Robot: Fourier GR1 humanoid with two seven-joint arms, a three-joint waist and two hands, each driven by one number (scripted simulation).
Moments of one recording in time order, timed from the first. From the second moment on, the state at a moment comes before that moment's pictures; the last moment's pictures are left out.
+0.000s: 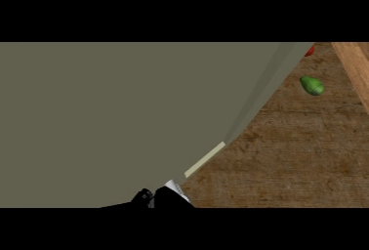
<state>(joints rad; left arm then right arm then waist) 0.39 0.76 -0.15 -2.10 0.94 0.21 -0.50 -0.74 -0.06 0.78 -2.10 -0.12 -0.49 0.73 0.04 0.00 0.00</state>
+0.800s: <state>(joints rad) 0.38 0.69 -0.13 -2.09 0.90 0.21 -0.46 -1.20 0.00 0.49 -1.42 -0.21 -0.38 0.50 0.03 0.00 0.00</state>
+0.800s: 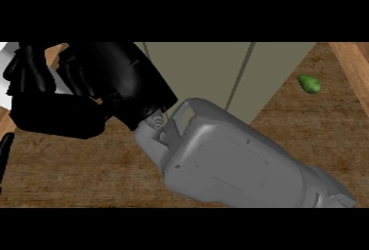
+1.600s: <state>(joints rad) 0.31 0.65 -0.11 -2.06 0.85 0.20 -0.40 -1.22 -0.02 0.36 -1.11 -0.23 -0.15 0.20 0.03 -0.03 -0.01</state>
